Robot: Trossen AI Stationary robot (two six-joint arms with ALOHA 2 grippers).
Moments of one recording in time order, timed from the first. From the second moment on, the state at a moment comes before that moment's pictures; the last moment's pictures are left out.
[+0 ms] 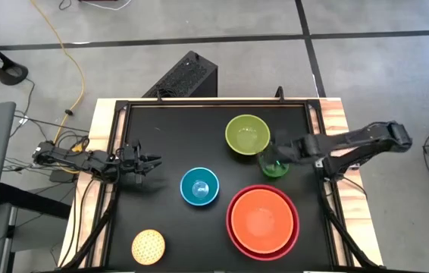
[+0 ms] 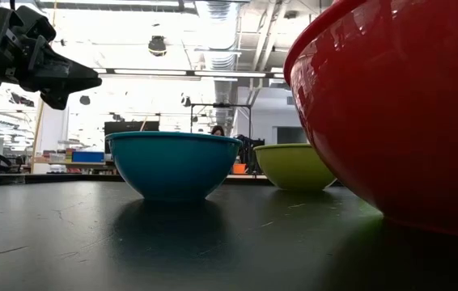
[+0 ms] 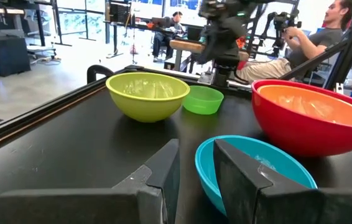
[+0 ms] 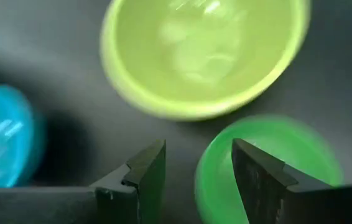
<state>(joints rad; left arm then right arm) -0.26 0.02 0.03 0.02 -0.48 -0.14 0.08 1.15 0.89 -0.83 0.49 1.21</state>
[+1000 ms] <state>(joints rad) -0.26 0.02 0.03 0.02 -0.48 -0.12 -0.52 1.48 0.89 -0.65 0.17 0.64</state>
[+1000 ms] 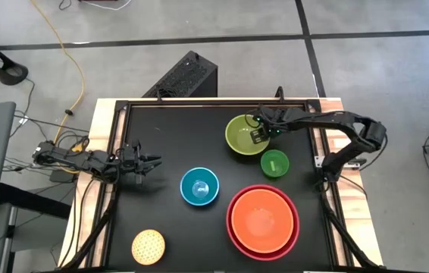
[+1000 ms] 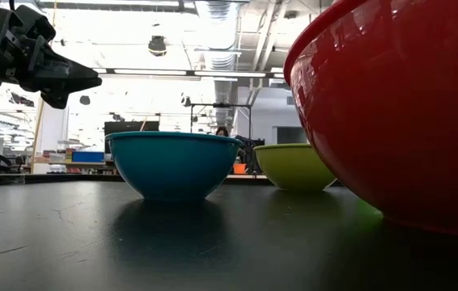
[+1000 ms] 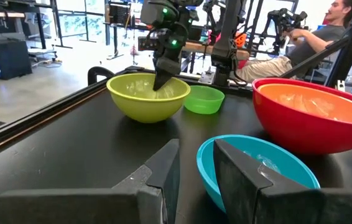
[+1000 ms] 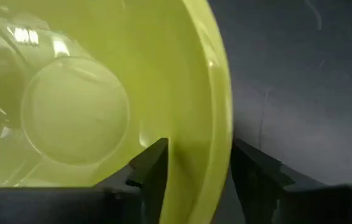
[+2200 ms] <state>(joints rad) -0.26 0.02 0.03 0.02 -0.48 -0.13 0.34 1.06 0.89 -0.52 0.08 1.03</state>
